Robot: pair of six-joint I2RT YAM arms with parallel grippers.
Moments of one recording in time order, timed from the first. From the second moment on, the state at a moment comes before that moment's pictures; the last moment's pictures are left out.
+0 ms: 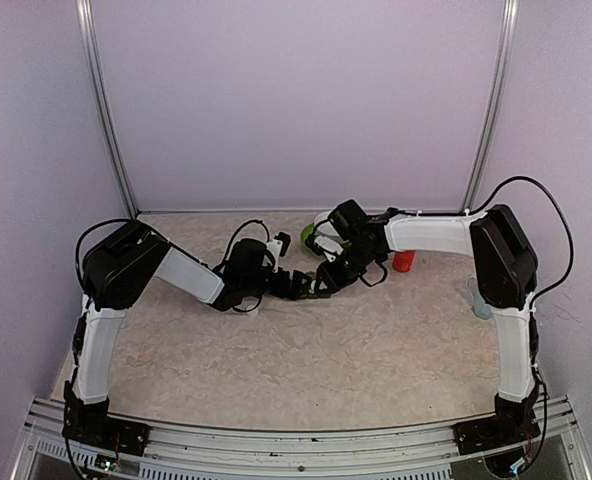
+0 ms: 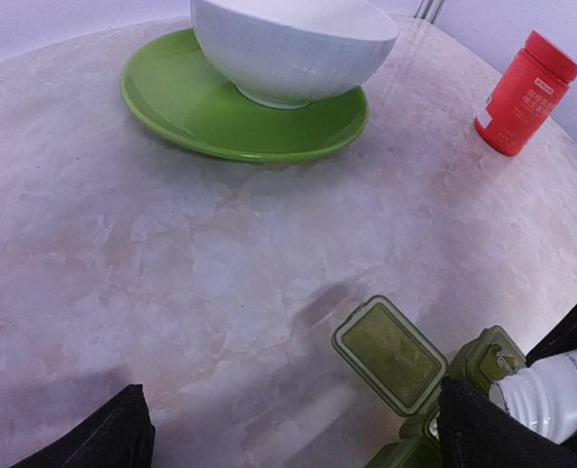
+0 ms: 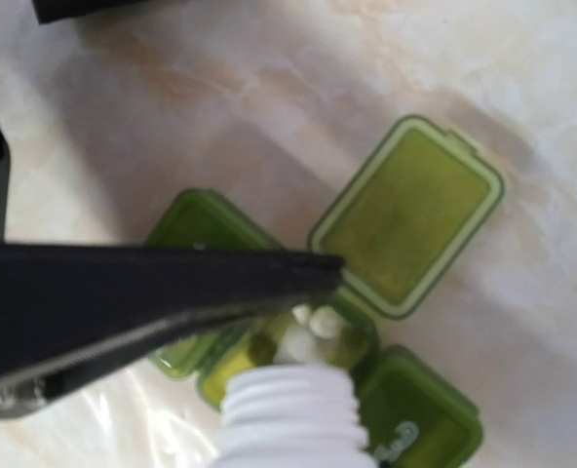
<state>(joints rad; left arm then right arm) -0.69 2.25 1.23 0.56 0.09 -0.22 0.67 2.13 1.62 -0.55 -0.24 0.02</state>
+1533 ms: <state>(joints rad) -0.69 2.25 1.23 0.57 0.09 -0.22 0.68 2.13 1.61 -0.52 -0.22 0.02</state>
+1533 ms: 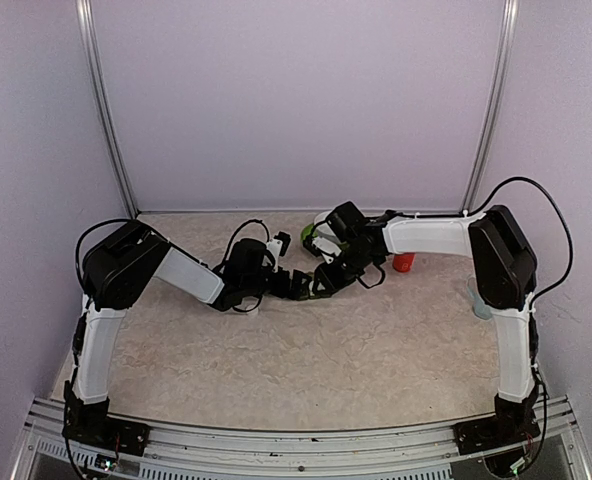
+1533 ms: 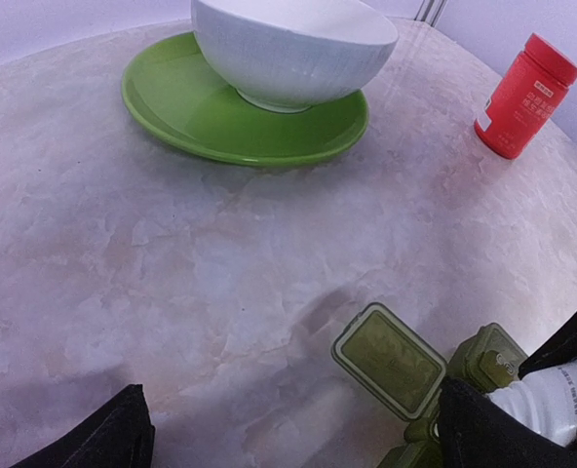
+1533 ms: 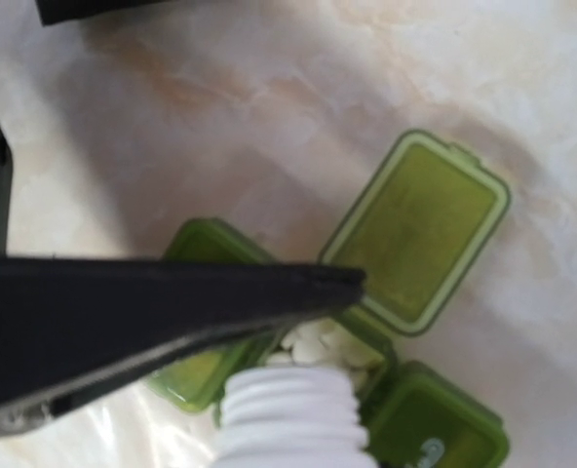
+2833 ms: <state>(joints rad) -0.69 2.25 1.23 0.57 0.09 -0.22 0.68 1.94 1.18 -0.04 -0.22 -0.01</state>
